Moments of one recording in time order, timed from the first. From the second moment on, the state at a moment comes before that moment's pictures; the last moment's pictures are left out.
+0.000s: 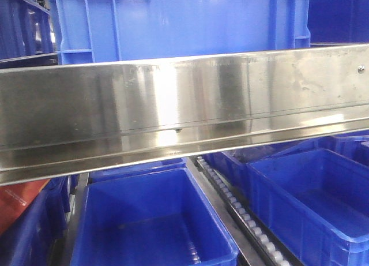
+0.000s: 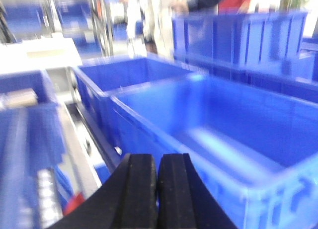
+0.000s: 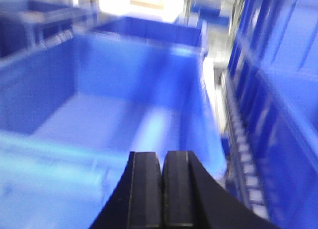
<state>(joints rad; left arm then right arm) -0.34 0.63 -1.10 0.32 0.64 -0.25 0.31 0.93 -1.07 0.08 0.38 -0.16</state>
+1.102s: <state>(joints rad) -0.34 0.13 -0.72 0.32 0.63 -0.23 0.31 0.37 -0.53 0.08 0.19 -0.17</state>
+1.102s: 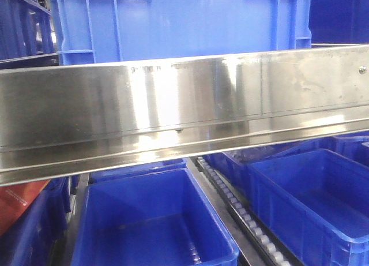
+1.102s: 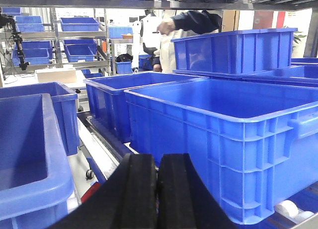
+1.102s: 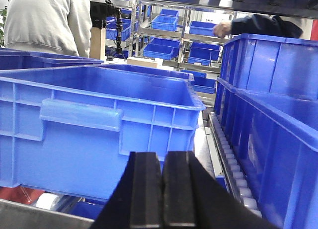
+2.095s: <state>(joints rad) -0.08 0.00 -0.28 0.09 0.49 -0.06 0.31 0.37 -0.53 0.08 0.18 -0.17</state>
